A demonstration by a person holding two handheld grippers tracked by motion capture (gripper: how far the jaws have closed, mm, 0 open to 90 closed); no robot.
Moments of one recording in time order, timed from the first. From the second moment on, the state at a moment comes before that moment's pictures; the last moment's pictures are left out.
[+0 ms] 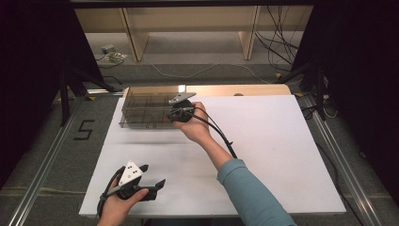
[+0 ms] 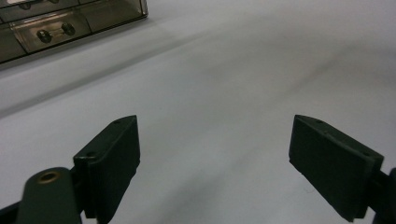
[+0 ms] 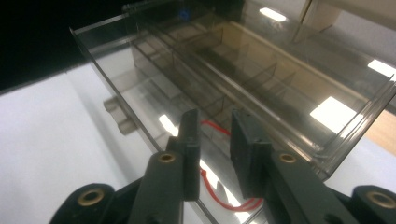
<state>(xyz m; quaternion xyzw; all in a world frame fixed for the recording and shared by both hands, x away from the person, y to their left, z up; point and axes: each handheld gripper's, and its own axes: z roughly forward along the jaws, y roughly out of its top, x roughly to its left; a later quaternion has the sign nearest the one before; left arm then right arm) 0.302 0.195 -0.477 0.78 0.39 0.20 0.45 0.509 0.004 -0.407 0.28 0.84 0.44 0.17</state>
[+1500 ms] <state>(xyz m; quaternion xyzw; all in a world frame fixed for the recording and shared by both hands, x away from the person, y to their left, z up) 0.302 0.194 -0.476 0.77 0.40 0.20 0.45 0.473 -0.107 -0.403 0.36 0.82 0.42 0.17</state>
